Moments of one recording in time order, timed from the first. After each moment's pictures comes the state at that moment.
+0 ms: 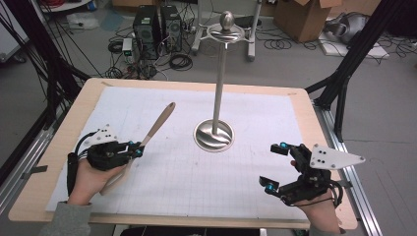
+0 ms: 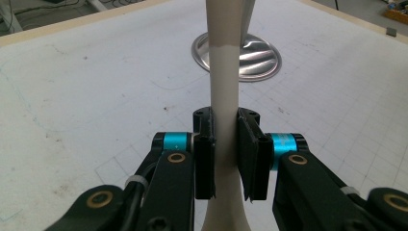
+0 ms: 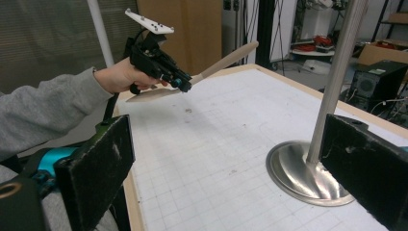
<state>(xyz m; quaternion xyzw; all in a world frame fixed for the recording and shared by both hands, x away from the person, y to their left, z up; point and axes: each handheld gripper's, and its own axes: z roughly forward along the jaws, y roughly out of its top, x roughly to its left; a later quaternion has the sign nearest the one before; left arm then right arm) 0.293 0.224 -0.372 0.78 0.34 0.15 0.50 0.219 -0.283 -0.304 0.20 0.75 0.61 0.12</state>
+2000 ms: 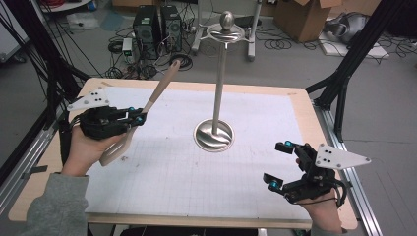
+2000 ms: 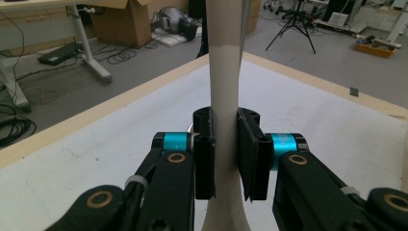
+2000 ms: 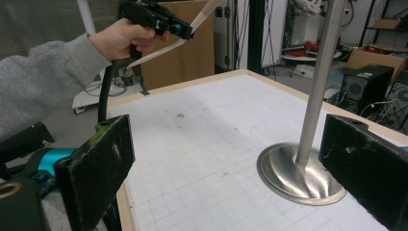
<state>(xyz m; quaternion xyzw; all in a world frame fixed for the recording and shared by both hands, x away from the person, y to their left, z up) 0.316 0.211 -0.274 0.77 0.28 0.17 0.55 0.220 -0.292 -0.305 0.21 0.74 0.62 0.14</state>
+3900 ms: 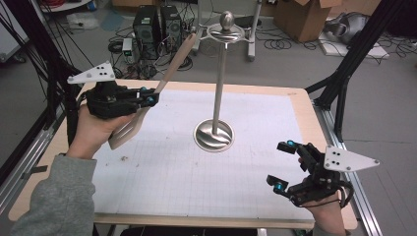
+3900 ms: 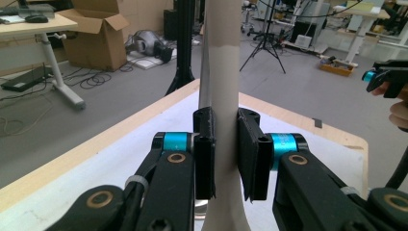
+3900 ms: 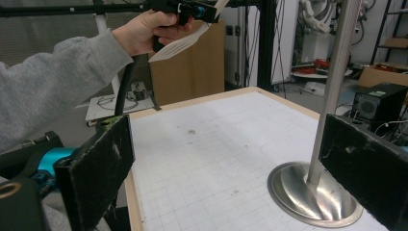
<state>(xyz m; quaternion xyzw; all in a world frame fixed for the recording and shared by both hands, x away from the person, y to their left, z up) 0.330 0.182 -0.224 0.75 0.24 0.14 0.60 0.213 -0.296 -0.298 0.19 0.72 0.65 0.12</state>
